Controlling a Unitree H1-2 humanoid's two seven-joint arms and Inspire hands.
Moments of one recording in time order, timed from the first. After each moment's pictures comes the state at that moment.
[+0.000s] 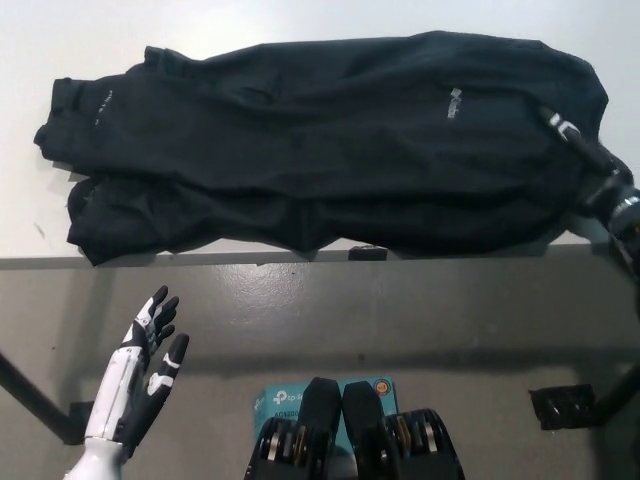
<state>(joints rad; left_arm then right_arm) 0.06 0.13 0.02 -0.17 0.11 -0.05 -0.06 -0.93 -0.21 -0.57 0.96 0.61 0.46 0.16</state>
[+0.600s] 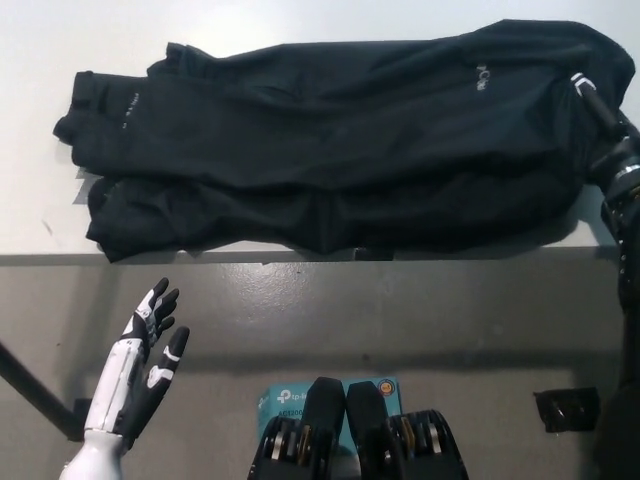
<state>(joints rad) 0.04 0.13 0.02 -0.17 0.12 -0.05 -0.06 -0.93 -0.14 -0.62 0.75 0.61 0.43 -0.04</state>
